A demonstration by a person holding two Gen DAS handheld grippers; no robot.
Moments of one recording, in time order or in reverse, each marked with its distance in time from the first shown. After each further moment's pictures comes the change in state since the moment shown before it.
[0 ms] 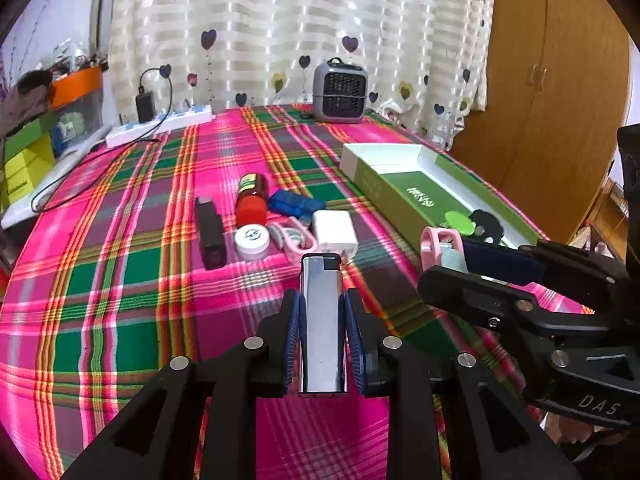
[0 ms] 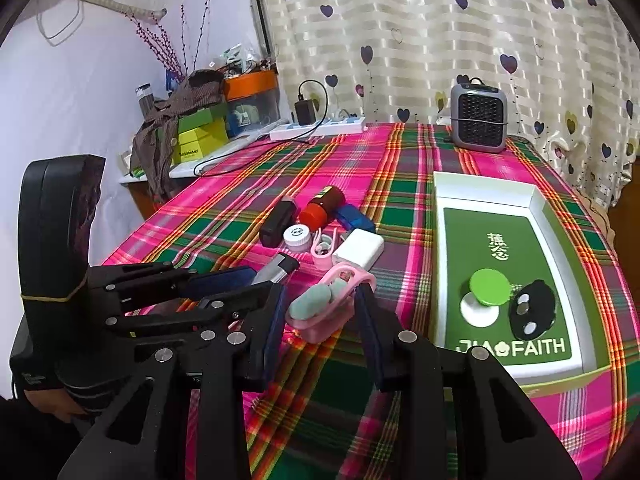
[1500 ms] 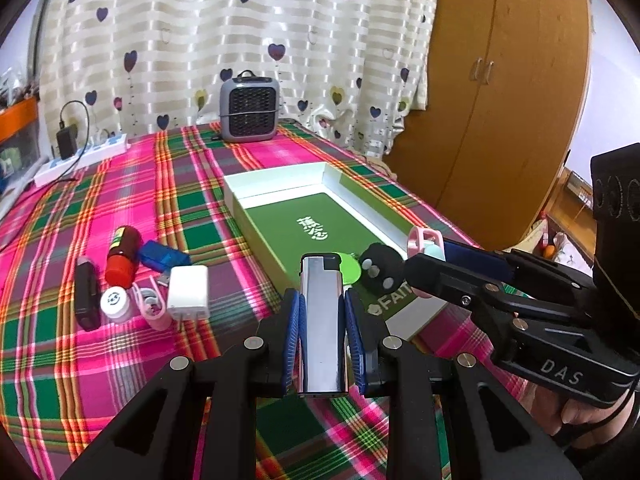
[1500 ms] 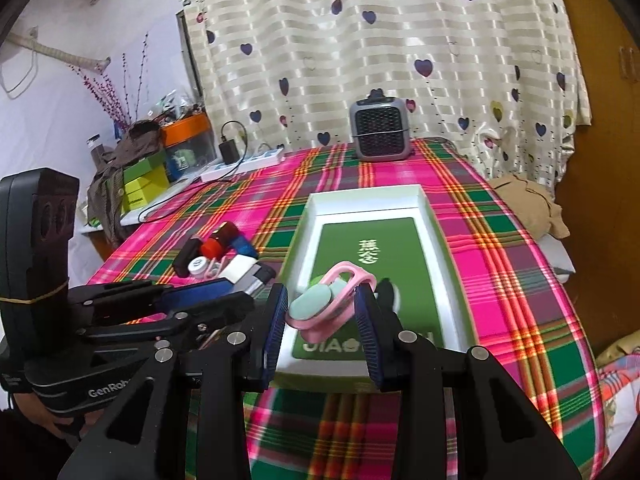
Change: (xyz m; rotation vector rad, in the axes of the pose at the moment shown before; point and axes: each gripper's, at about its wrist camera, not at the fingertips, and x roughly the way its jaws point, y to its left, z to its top) left arm 0.021 -0.088 0.031 0.080 -0.021 -0.171; right arm -0.051 -0.093 -0.007 0.147 -0.100 -0.141
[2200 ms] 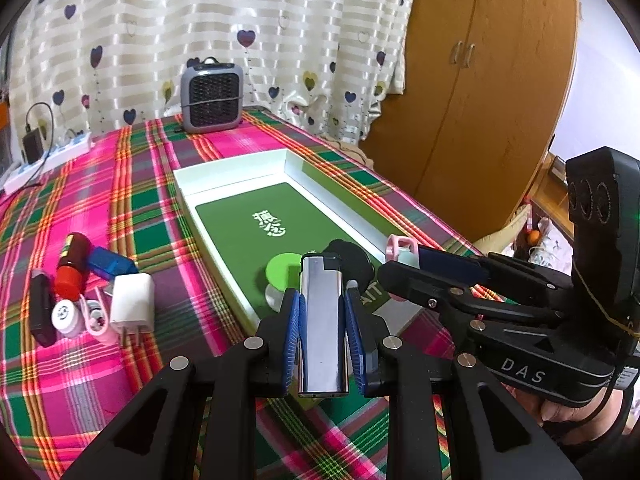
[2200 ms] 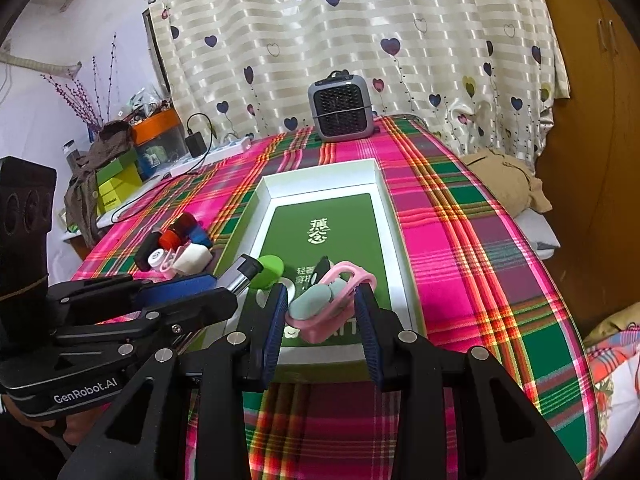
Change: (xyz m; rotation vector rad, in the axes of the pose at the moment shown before) left arm 0.031 -0.022 0.006 0.034 0.055 -0.074; right arm 0.011 -0.035 -0.009 0.061 0.052 -0.058
